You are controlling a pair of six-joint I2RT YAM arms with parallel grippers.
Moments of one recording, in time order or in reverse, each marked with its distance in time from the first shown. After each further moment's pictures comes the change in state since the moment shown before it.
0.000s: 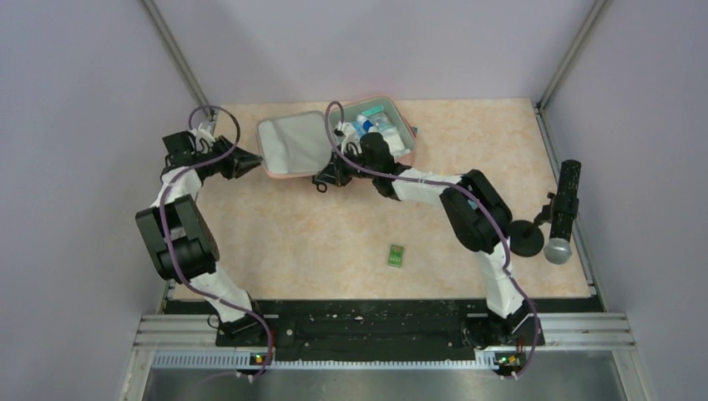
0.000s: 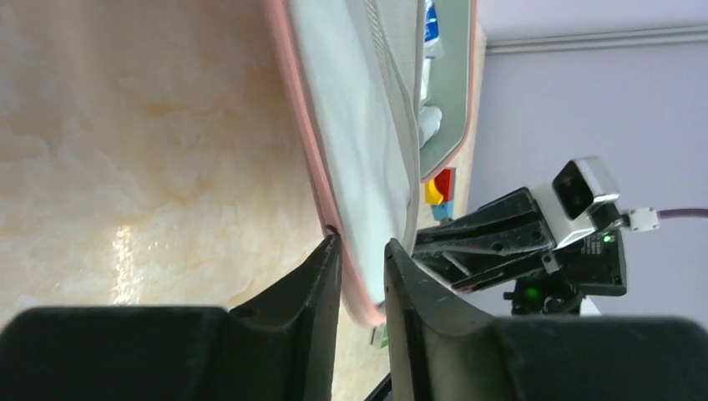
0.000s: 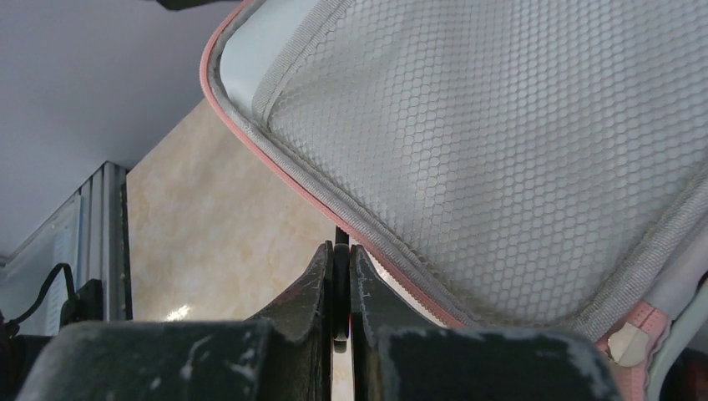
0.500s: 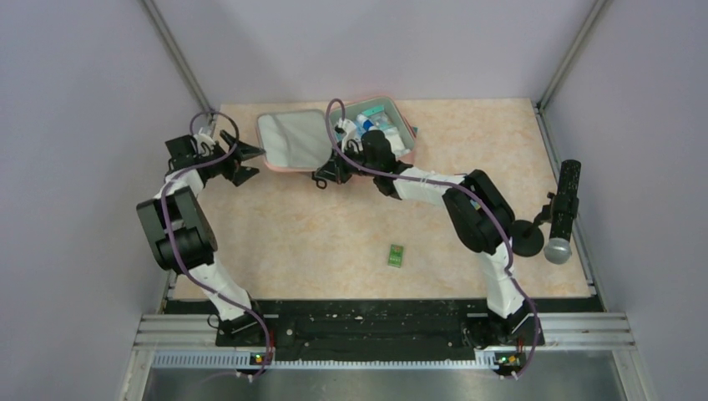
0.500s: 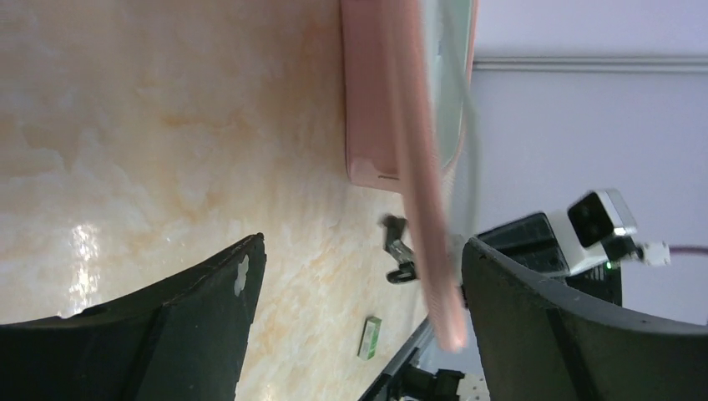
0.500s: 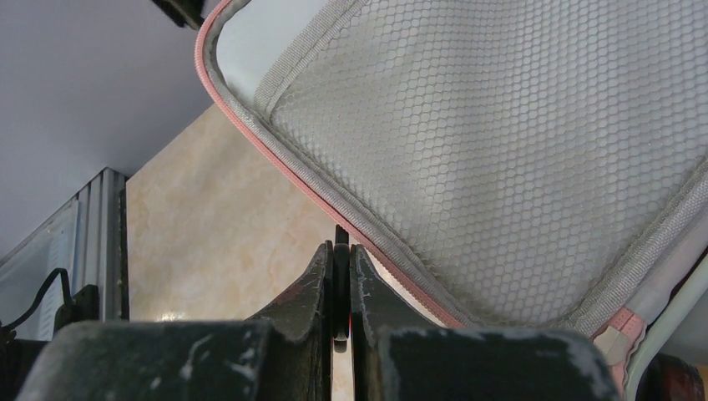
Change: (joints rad) left arm 0.019 0.008 -0.026 0.044 0.011 -0.057; right arm -0.002 -0.016 0.000 0.035 0.012 -0.012
